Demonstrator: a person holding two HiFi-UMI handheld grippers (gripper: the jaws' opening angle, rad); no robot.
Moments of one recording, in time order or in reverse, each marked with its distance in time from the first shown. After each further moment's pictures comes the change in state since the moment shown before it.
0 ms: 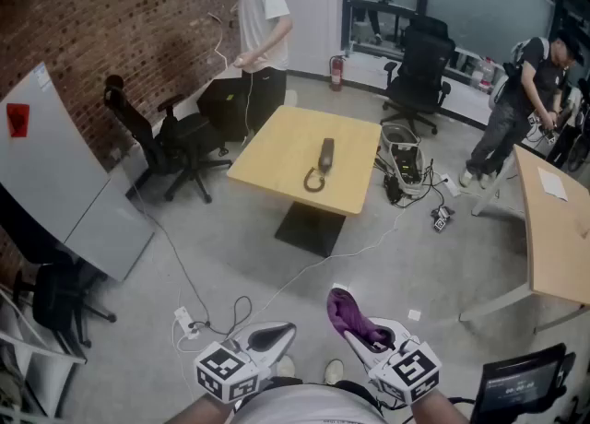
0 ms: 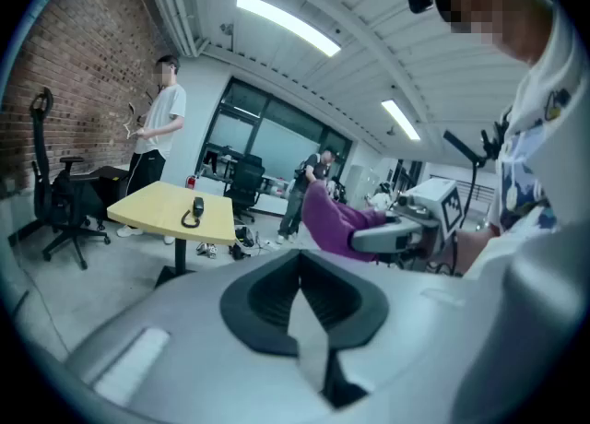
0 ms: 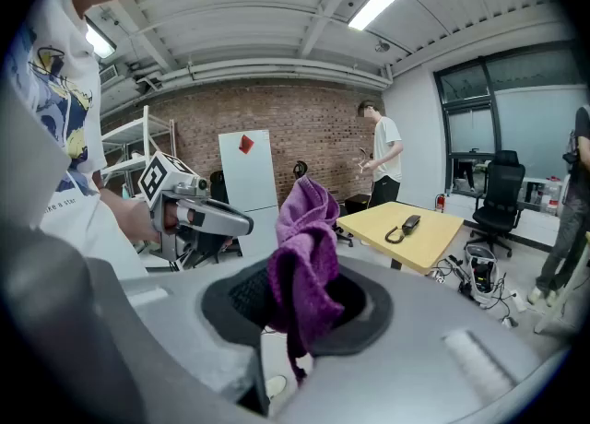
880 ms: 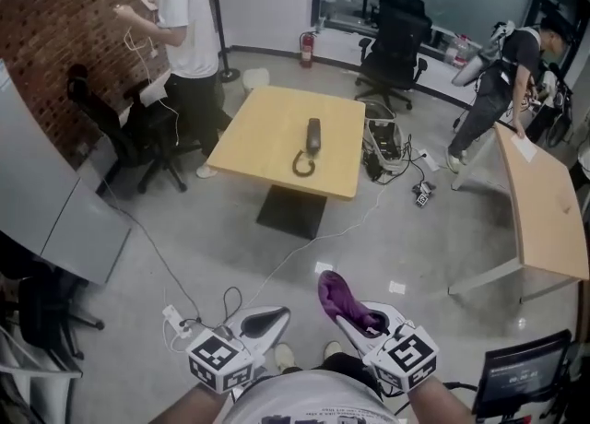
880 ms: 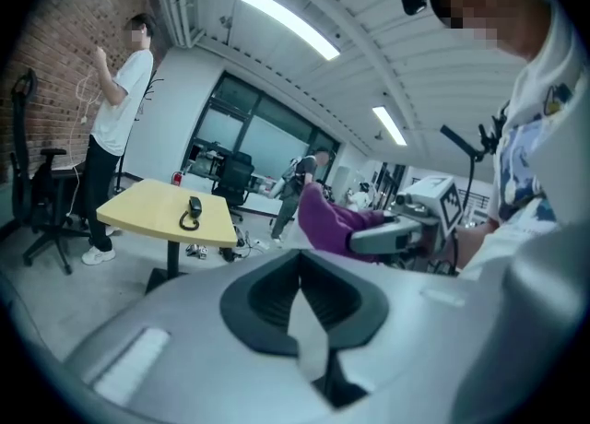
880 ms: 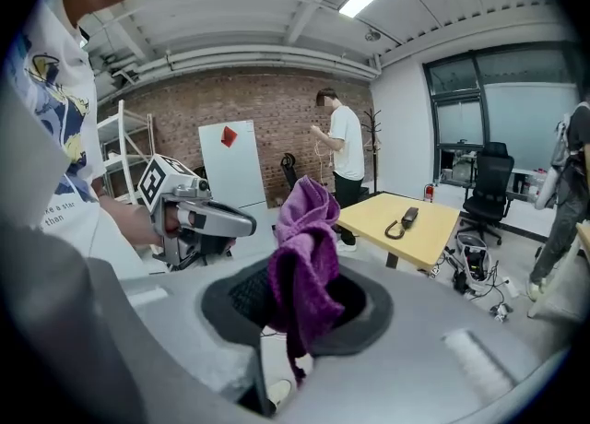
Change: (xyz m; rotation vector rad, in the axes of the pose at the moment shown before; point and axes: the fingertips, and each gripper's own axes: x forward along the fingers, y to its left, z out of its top) left arm -0.003 0.056 0.013 0.007 -0.003 -0.092; right arm 0.054 0.003 0.020 0.039 0.044 -0.064
